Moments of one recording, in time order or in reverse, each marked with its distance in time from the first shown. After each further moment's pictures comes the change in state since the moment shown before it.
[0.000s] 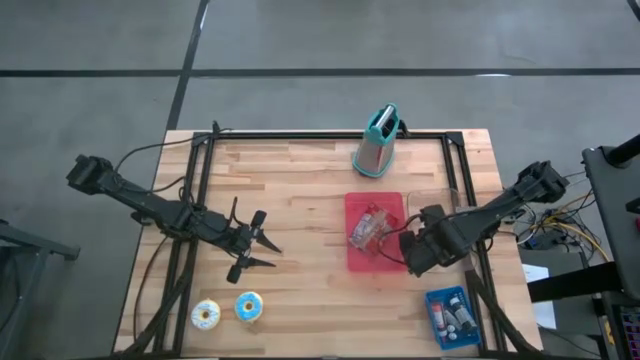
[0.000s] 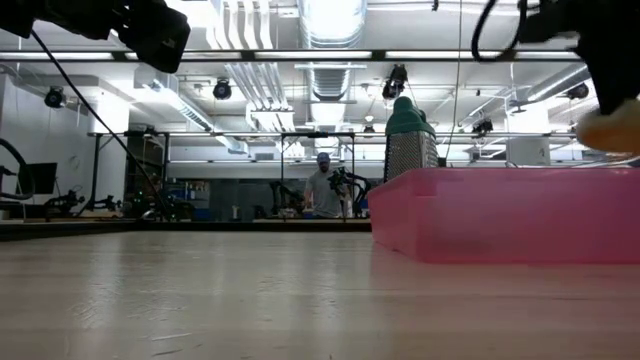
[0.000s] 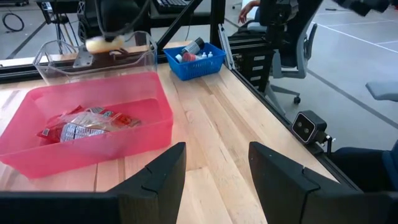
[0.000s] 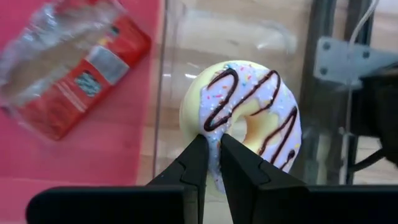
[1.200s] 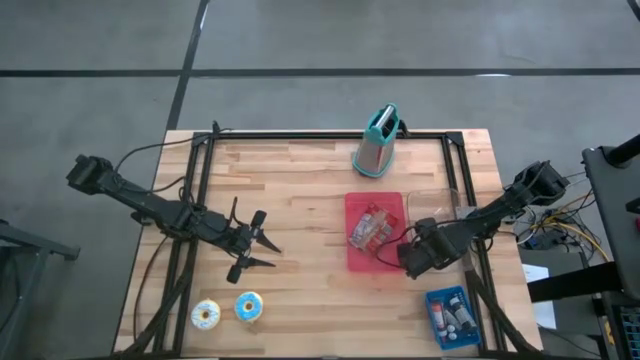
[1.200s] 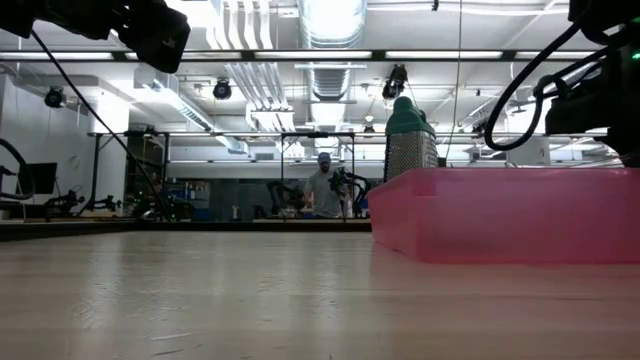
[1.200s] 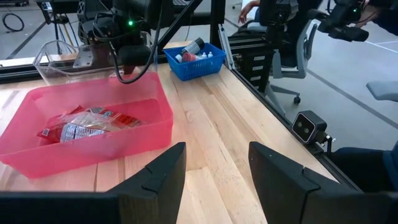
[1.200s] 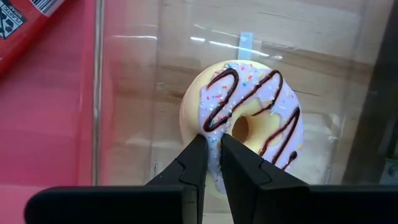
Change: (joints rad) left arm 0.000 0.000 0.000 0.000 0.000 0.000; right arm 0.000 -0.003 -0.338 0.424 -0.134 -0.032
